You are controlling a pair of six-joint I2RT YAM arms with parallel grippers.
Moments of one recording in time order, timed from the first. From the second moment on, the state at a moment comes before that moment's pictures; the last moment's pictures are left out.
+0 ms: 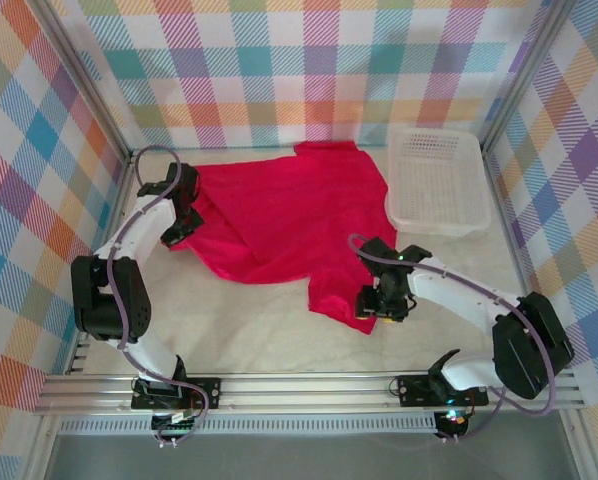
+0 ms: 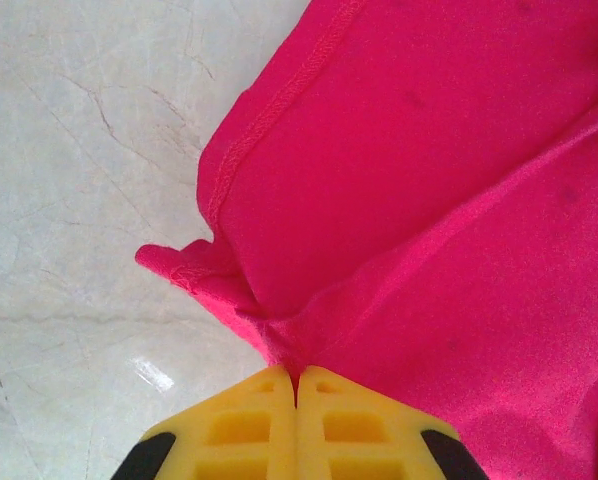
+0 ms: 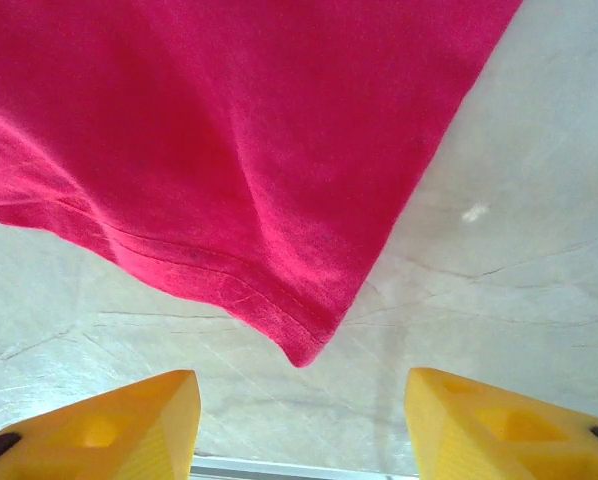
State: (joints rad) left arm -0.08 1.67 1.34 -0.95 -0.31 -0.73; right arm 0.65 1.34 0.82 -0.97 -0.15 0.72
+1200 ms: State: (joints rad) left arm -0.23 1.43 1.08 -0.88 -0.16 -0.75; right arm 0.57 1.30 1.17 -1.10 0.15 0.65
